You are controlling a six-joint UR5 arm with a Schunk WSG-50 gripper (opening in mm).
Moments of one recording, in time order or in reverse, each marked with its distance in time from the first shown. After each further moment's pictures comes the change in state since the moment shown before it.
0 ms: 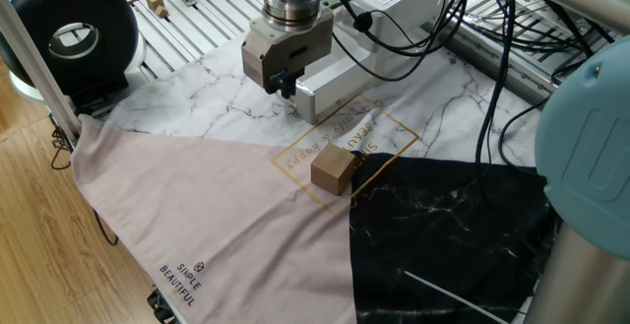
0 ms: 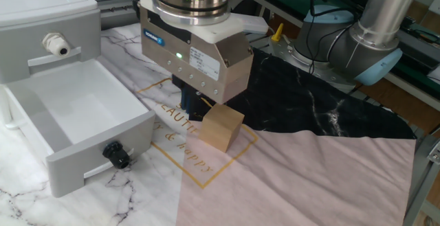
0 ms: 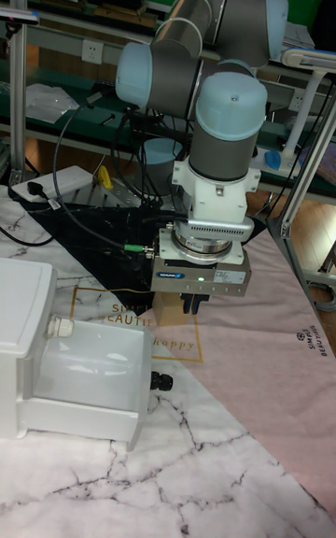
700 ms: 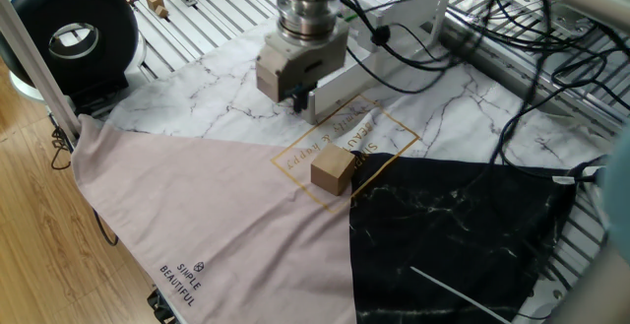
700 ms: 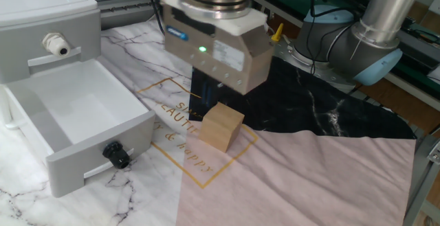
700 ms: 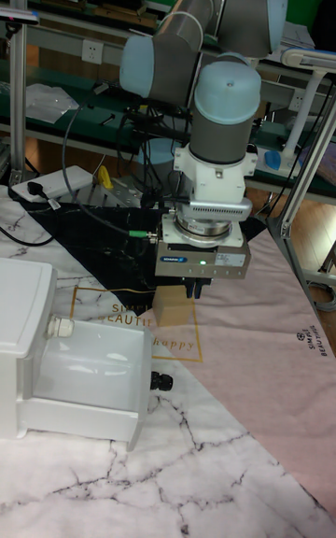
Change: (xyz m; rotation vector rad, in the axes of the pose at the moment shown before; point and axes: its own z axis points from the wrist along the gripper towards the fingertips) arm 0.041 0.006 0.003 -0.010 -0.034 -0.019
